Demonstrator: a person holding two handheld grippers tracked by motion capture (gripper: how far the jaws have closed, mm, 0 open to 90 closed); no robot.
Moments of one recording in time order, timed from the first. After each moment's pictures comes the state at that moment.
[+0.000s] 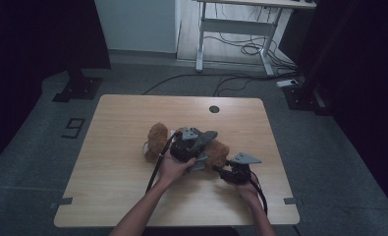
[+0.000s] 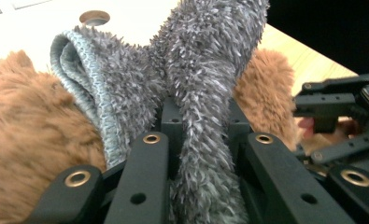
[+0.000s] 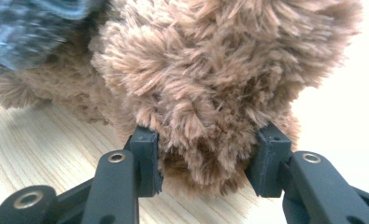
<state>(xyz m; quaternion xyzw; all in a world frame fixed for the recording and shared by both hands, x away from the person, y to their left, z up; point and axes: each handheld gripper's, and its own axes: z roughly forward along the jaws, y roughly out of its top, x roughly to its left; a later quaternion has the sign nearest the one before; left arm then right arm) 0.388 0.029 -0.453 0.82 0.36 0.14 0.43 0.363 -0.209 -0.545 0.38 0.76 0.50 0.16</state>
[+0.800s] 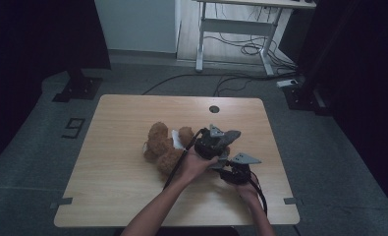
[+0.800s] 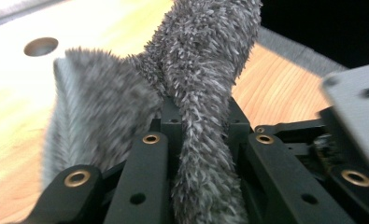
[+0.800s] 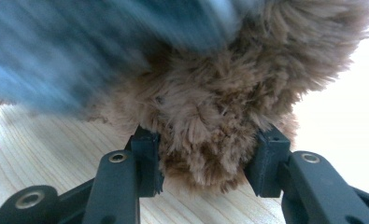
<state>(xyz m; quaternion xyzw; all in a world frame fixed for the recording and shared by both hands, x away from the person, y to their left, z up) 0.401 -0.053 -0.447 0.84 0.33 0.13 0.41 0.362 -0.209 -0.544 0.38 0.76 0.50 0.16</state>
